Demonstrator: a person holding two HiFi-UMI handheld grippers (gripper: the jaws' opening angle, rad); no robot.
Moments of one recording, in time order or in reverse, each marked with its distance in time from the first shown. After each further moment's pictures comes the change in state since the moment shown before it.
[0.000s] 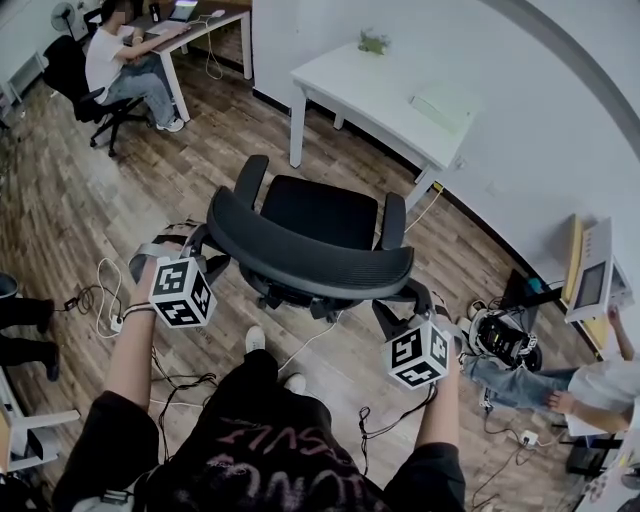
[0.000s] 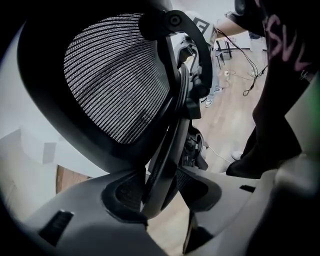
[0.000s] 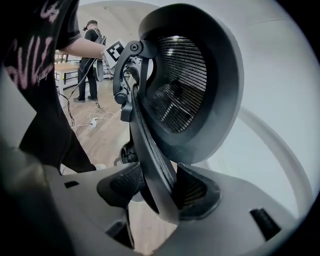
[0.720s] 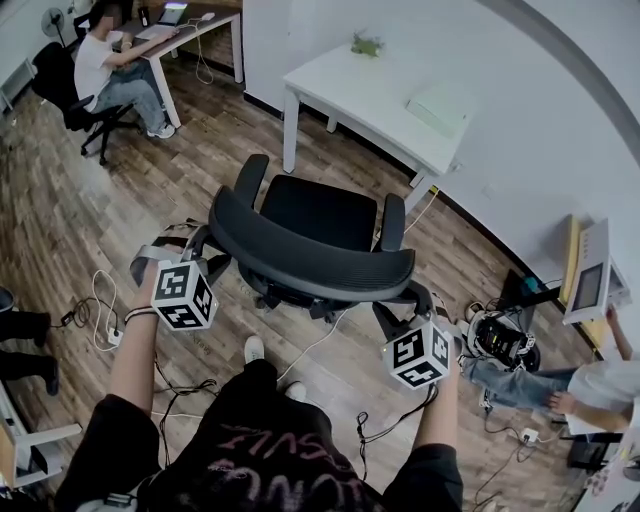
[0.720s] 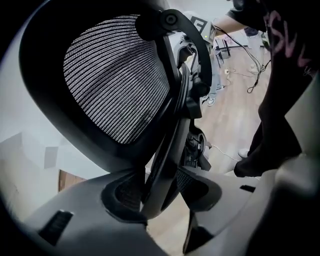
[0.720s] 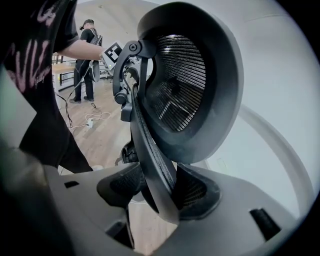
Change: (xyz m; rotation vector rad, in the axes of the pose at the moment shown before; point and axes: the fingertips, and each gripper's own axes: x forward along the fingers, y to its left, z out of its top) left arm 0.032 0.043 -0.011 0.031 -0.031 0.028; right arm 0.032 -0.025 0.012 0.029 0.026 -0.010
